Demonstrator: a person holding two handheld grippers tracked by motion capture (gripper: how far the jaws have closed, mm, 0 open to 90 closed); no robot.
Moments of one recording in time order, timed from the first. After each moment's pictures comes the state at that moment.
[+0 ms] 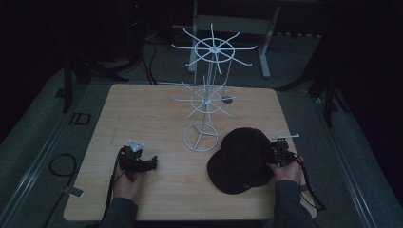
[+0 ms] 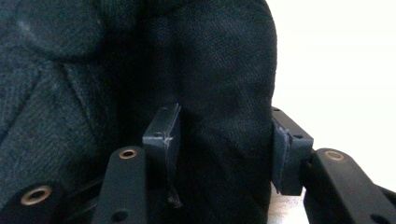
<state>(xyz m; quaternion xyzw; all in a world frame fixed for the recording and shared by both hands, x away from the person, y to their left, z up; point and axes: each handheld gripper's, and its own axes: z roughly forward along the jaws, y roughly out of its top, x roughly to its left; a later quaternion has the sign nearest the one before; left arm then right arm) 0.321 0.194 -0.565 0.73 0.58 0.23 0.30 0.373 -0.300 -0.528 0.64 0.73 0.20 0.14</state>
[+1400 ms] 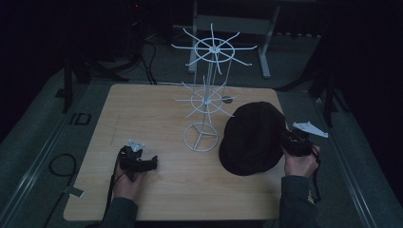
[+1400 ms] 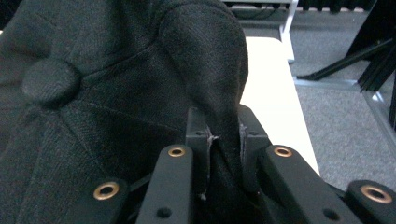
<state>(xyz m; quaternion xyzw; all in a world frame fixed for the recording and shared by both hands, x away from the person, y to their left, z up) 0.322 0.193 -0.565 0.72 0.58 0.23 0.30 0.350 -0.311 -0.446 0.56 0.66 0.39 0.32</state>
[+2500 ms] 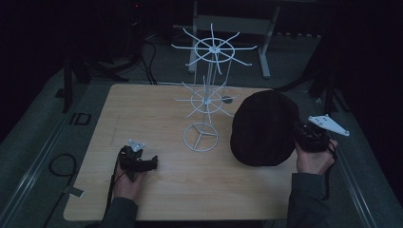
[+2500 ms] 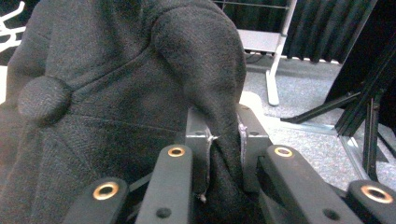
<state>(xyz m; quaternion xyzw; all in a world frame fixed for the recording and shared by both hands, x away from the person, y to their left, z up) 0.322 0.192 -0.565 0.73 0.58 0.23 0.30 0.331 -0.321 -0.393 0.52 0.64 0.42 0.38</state>
